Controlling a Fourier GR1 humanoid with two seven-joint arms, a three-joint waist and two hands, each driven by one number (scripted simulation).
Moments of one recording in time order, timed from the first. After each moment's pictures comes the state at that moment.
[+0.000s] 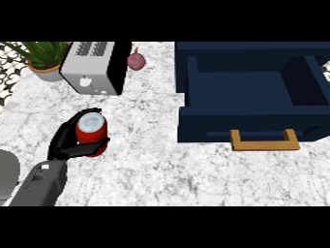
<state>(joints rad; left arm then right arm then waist) -0.41 0.19 0.20 -0.60 -0.03 -0.20 -0.57 0.27 -0.02 -0.24 -2.17 -0.09 0.22 0.12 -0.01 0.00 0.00</state>
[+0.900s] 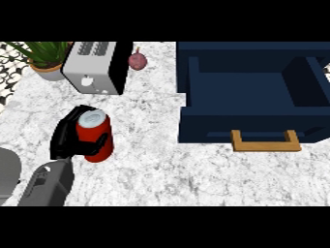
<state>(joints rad) -0.32 0.11 0.22 -0.88 0.07 -0.12 -0.44 0.30 -0.01 -0.26 -2.17 -0.10 0.22 0.08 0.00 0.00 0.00</state>
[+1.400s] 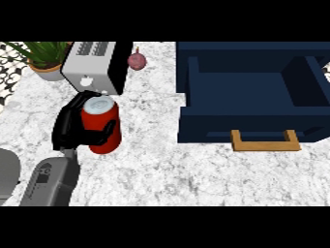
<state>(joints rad) -0.30 0.05 0.13 -1.20 0.06 0.00 -0.22 0.33 0.00 -0.26 -2.23 -0.11 0.22 0.11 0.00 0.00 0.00</state>
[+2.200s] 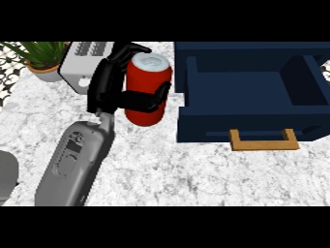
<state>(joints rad) -0.60 0.00 -0.11 -1.38 0.00 0.26 0.16 0.30 -0.01 -0.30 -2.20 -0.13 0.23 0.09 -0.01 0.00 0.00</state>
